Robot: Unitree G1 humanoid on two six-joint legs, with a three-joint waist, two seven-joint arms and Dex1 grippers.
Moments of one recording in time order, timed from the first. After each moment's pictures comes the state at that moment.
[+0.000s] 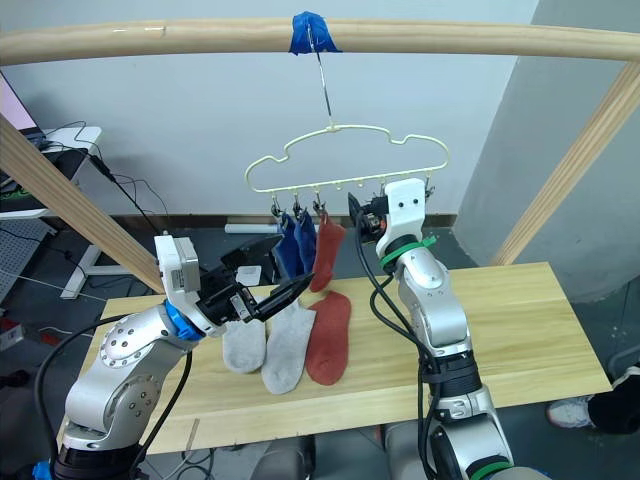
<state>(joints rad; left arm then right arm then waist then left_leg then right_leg) -0.10 0.49 0.08 -0.47 -0.59 0.30 -0.69 -0.56 0.03 0.06 -0.02 0.10 0.31 0.15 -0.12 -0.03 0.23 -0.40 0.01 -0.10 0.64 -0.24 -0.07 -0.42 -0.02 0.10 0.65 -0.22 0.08</state>
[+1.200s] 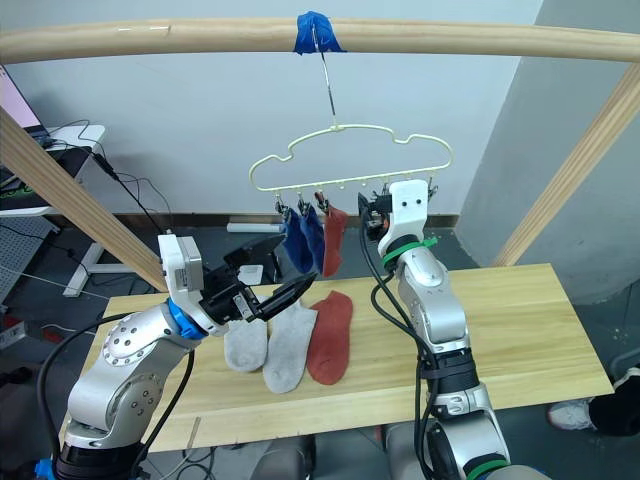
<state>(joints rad) -0.11 0.49 0.06 -0.47 -0.58 0.30 -0.69 -0.58 0.05 0.03 0.03 0.11 0.32 0.13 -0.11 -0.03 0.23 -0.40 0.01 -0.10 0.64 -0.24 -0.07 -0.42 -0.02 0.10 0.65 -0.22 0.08</state>
